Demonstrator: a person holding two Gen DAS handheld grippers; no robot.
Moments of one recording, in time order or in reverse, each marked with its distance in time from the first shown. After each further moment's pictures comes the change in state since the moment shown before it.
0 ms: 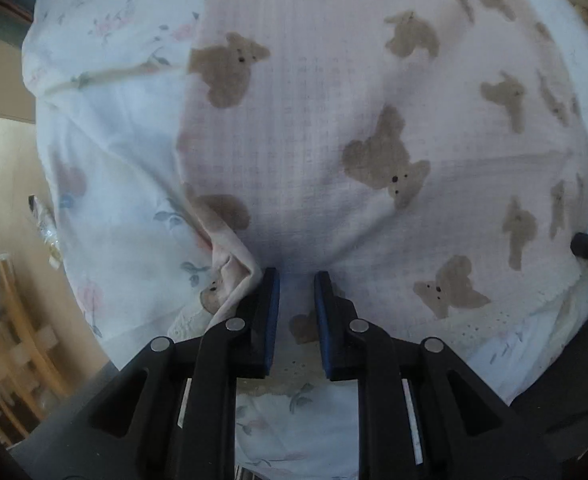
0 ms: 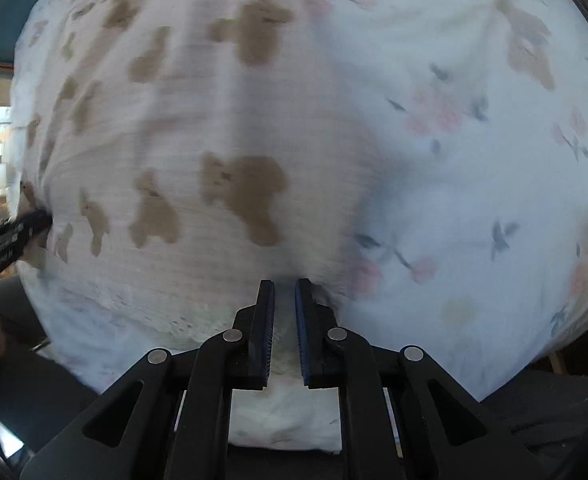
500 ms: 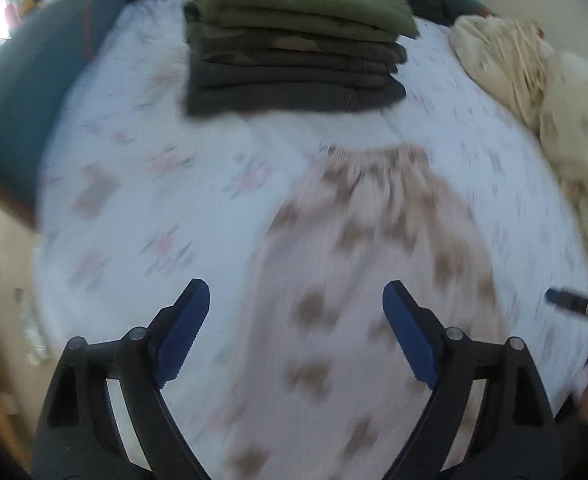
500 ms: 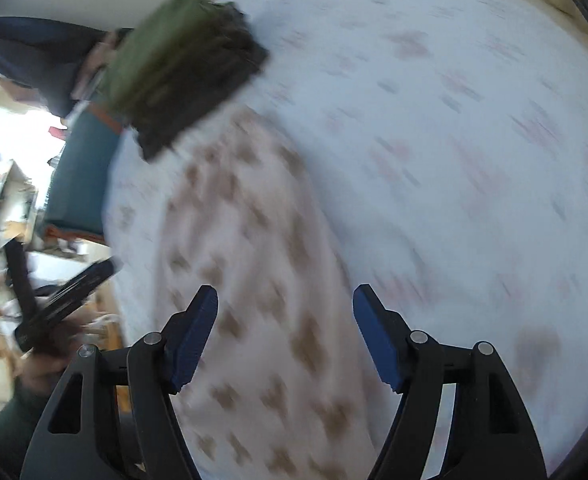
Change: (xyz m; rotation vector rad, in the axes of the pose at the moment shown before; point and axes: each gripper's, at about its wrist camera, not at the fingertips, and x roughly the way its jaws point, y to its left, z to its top) left arm -0.101 0.043 0.213 -0.144 -0.484 -0.120; right arm -0.127 -0.015 0.189 0.003 -0.436 0.364
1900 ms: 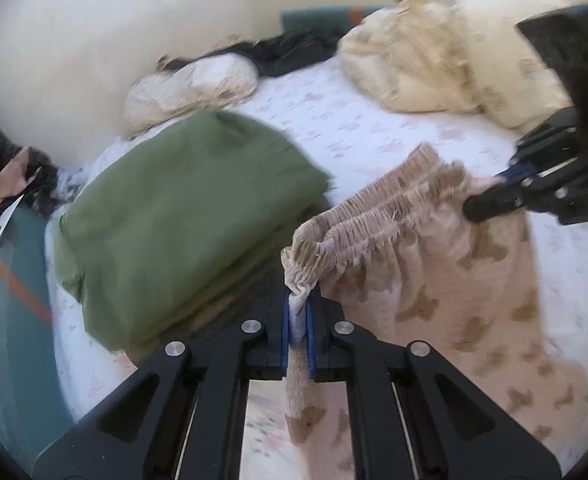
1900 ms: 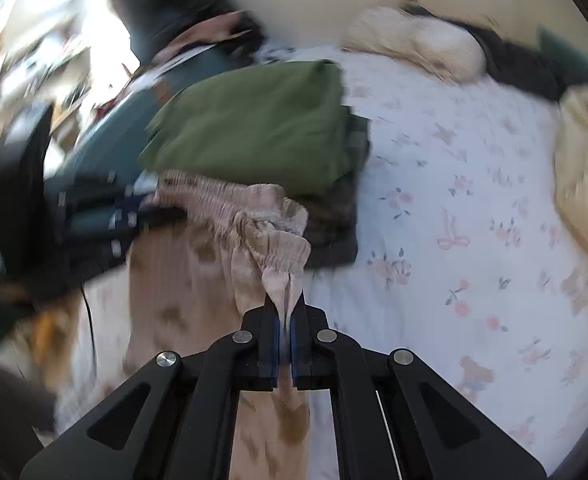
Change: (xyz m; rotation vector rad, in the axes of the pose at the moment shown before) left arm -0.009 -0.092 0.130 0.639 -0.297 -0.012; right arm 0.028 0.102 0.195 -0.631 -0.090 -0.036
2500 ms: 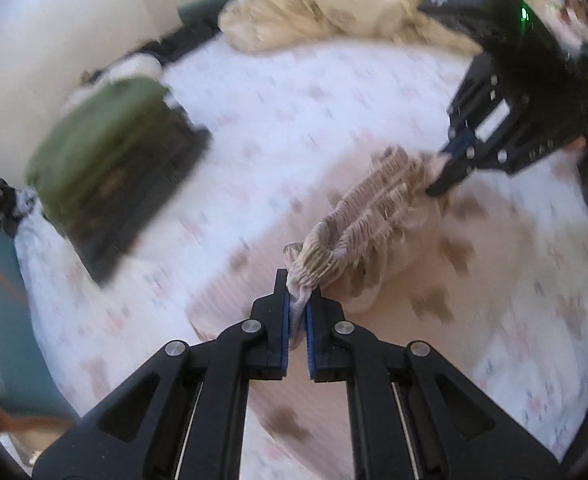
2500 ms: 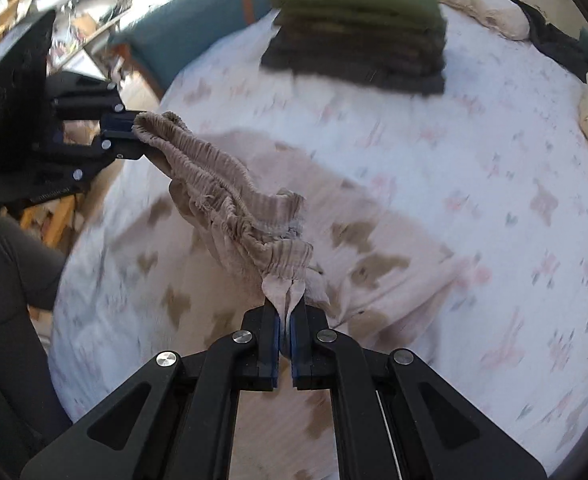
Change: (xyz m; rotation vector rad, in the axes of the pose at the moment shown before) left arm -0.096 -0.129 -0.166 0.245 0.143 -0.153; right arm -0.025 0.117 -0.213 -0.111 0.219 0.046
